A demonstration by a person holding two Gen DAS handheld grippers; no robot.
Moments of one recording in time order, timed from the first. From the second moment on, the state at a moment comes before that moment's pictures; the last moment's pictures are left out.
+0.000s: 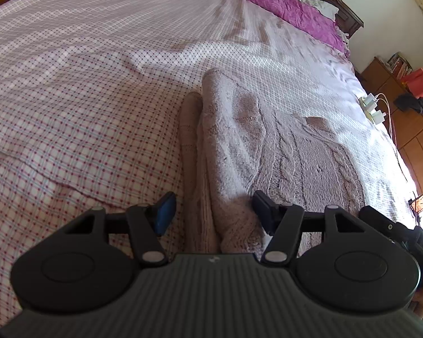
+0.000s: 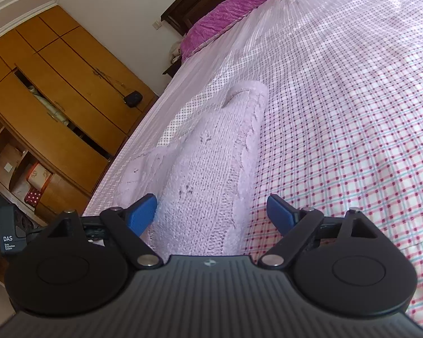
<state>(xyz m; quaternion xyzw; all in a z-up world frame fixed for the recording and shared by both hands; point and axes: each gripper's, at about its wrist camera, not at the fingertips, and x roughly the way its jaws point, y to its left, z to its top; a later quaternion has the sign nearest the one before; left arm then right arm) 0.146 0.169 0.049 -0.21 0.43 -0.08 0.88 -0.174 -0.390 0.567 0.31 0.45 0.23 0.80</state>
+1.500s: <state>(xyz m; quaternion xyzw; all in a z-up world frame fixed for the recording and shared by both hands) 0.224 0.169 0.041 -0.15 0.39 0.00 0.91 -0.137 -0.343 0.566 0.22 0.39 0.19 0.88</state>
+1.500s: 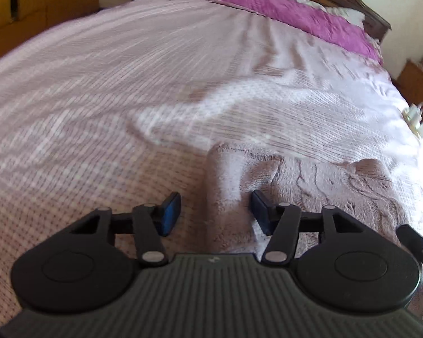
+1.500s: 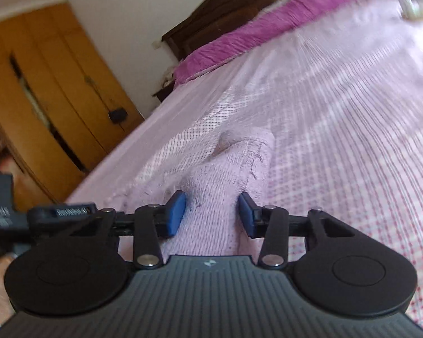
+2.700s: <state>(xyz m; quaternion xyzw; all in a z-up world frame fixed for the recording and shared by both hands) 0.153 0.176 0.042 -0.23 0.44 -0.10 0.86 -0.160 -0.397 0.553 0.34 0.48 0.24 0.77</state>
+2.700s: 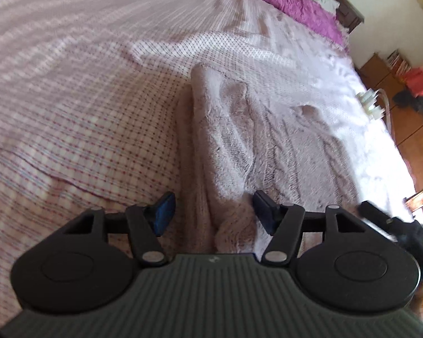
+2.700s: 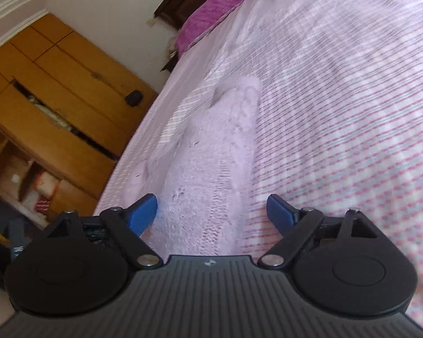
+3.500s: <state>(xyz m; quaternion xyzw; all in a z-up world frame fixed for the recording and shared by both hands) 0.128 0.133 0.070 -0.31 0.40 -0.19 0.84 -0.157 -0.436 0.614 0.41 0.47 0.25 0.74</state>
